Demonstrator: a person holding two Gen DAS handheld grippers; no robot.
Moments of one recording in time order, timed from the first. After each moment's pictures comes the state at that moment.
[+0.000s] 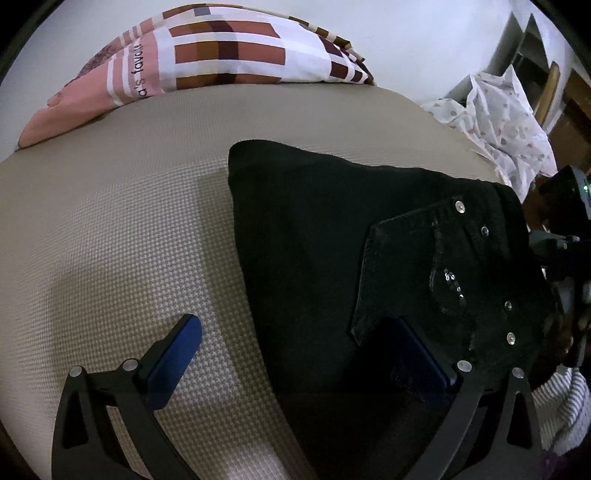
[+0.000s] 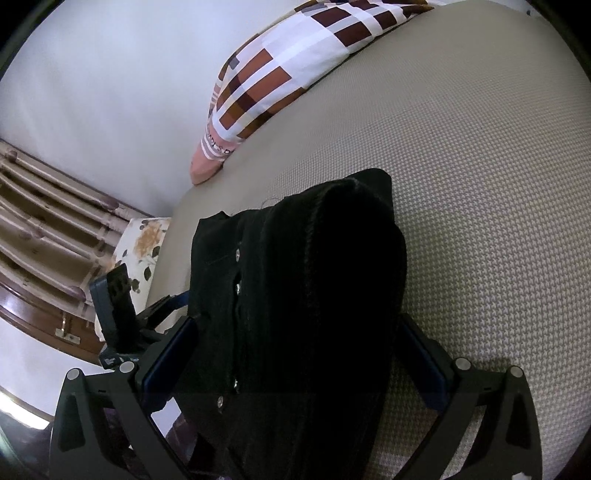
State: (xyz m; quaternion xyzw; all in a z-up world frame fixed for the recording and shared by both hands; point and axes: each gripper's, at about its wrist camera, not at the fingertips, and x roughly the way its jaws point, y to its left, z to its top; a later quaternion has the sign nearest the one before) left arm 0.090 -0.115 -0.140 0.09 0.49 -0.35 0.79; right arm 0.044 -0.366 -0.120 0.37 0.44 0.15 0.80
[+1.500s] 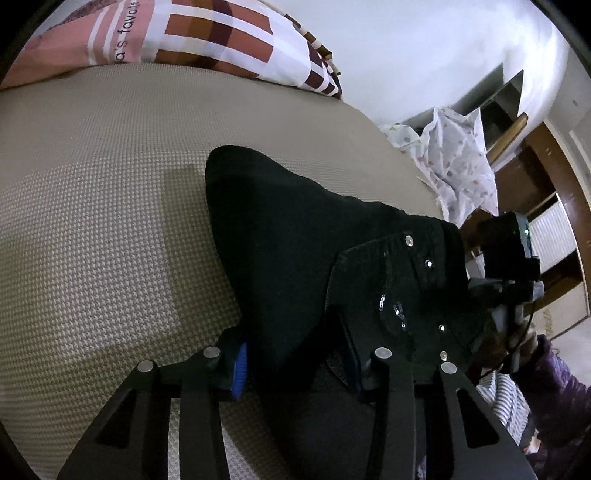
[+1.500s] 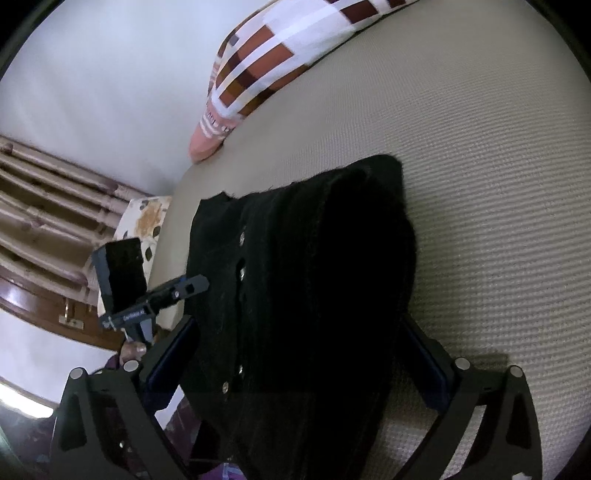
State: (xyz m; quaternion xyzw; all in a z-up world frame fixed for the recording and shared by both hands) left arm 0.117 -0.094 -0.140 -0.05 0.53 -0.44 0.72; right arm 0.054 -0.363 -0.119 0.36 0.49 0.18 0.77
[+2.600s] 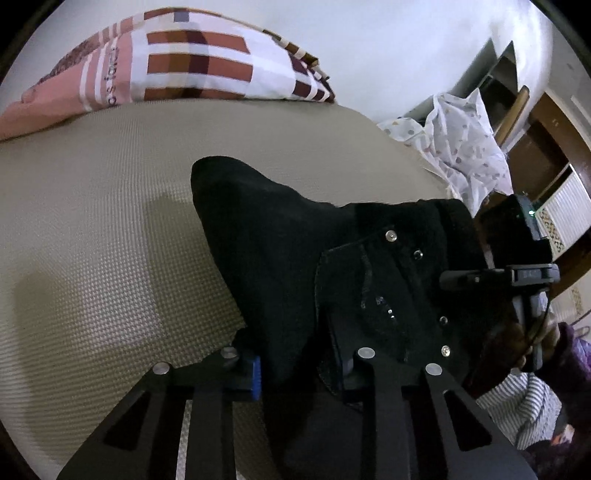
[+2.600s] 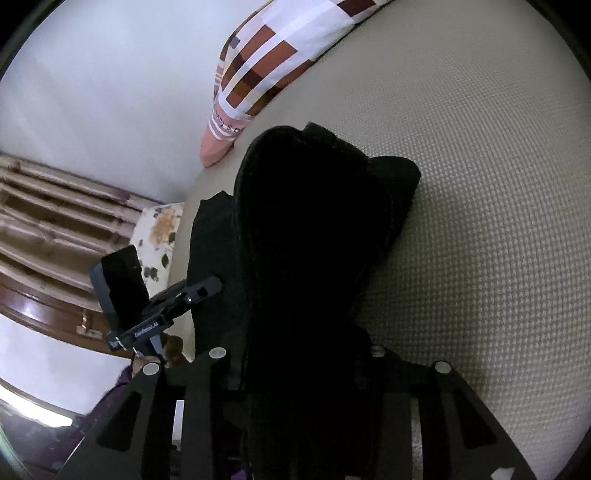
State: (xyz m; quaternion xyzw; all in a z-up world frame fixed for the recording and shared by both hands) left arm 0.093 -0.105 -0.111 0.02 0.49 -0.43 0.76; right arm 0.058 -0.351 -0.125 0.41 0.47 0.19 0.76
